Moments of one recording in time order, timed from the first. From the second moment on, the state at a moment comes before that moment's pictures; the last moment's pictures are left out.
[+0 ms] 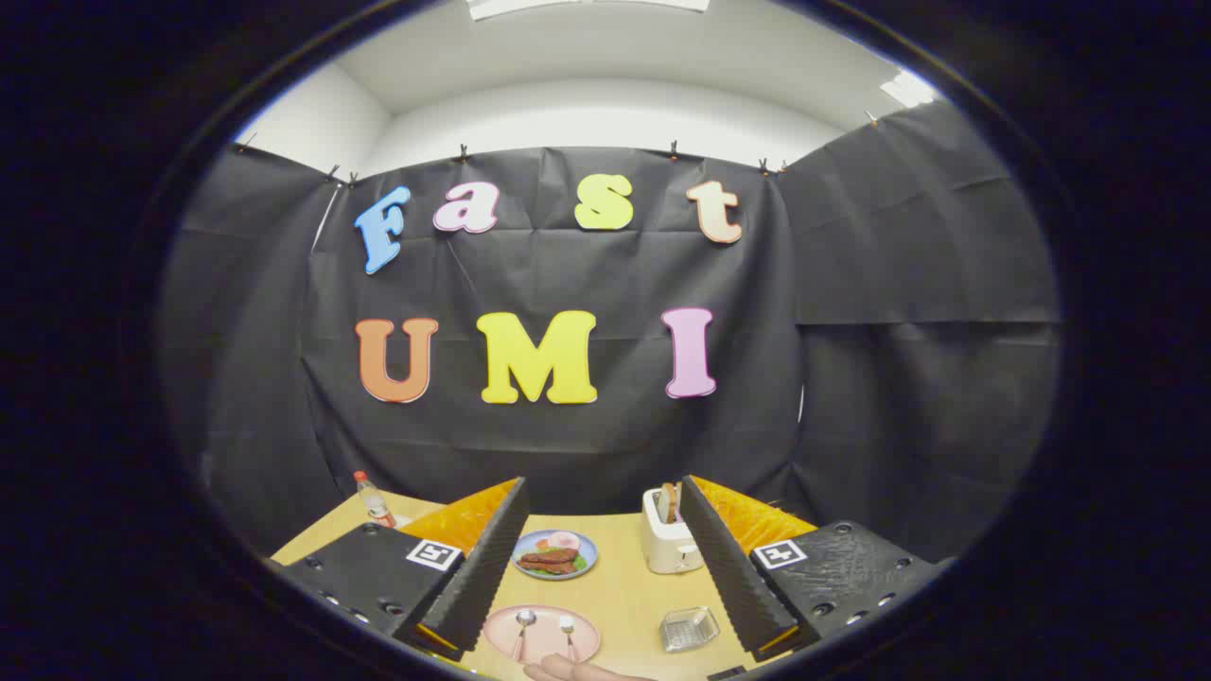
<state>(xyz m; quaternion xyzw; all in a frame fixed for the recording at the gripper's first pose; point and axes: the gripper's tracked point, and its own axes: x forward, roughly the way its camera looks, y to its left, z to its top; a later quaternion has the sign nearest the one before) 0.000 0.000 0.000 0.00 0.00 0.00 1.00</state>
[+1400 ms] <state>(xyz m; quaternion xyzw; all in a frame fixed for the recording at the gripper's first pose) 0.060 0.058 -0.250 -0.09 0.21 0.08 0.97</state>
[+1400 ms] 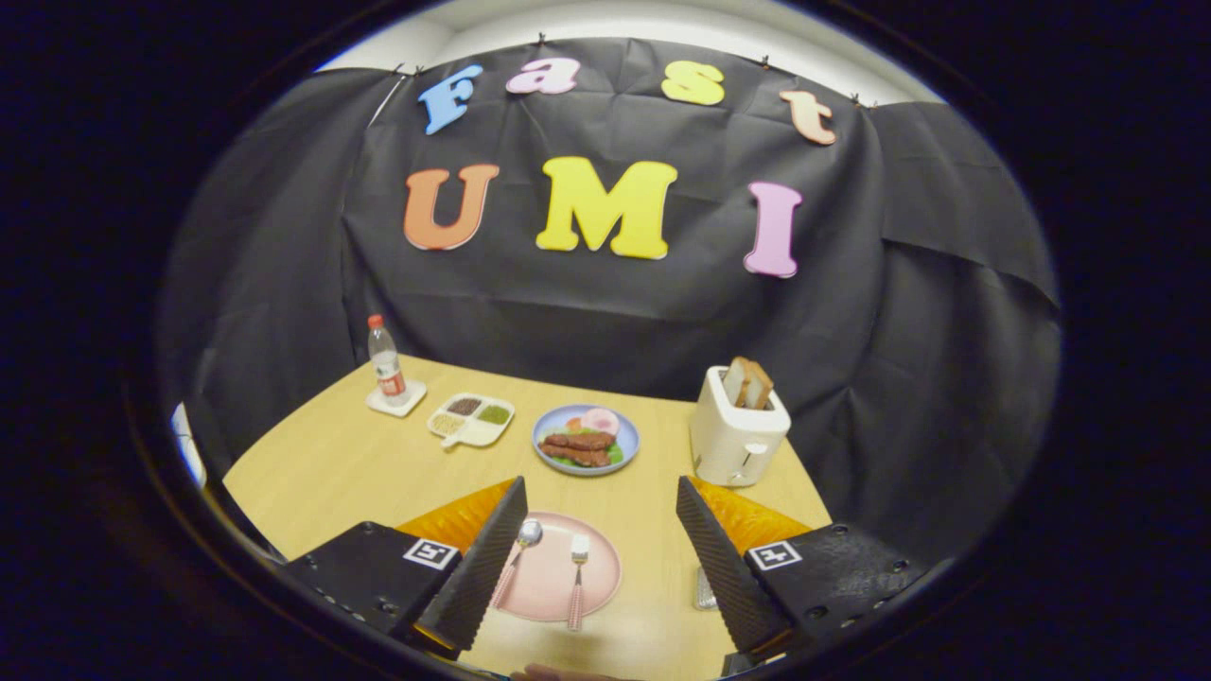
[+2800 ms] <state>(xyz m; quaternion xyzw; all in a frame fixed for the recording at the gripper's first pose) 0.079 0.050 -0.474 -0.07 0.47 0.05 0.88</state>
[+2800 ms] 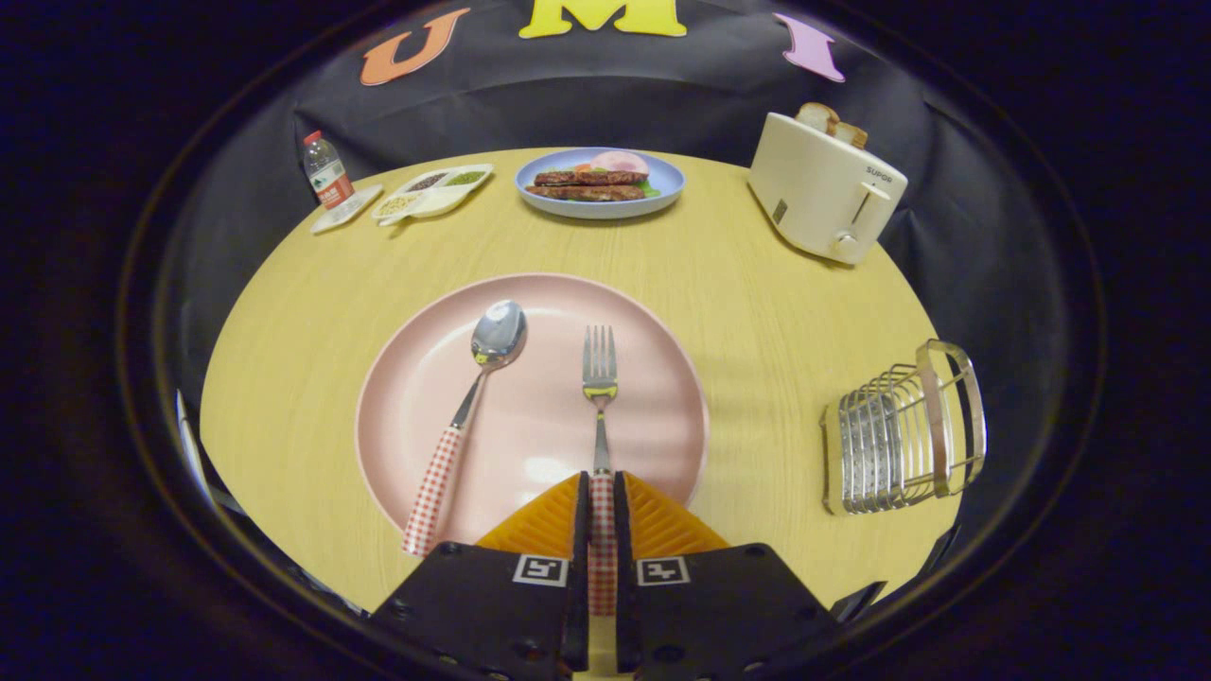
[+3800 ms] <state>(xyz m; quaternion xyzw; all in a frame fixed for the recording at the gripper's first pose) 0.015 -0.106 -0.311 -0.07 0.45 0.01 0.89</state>
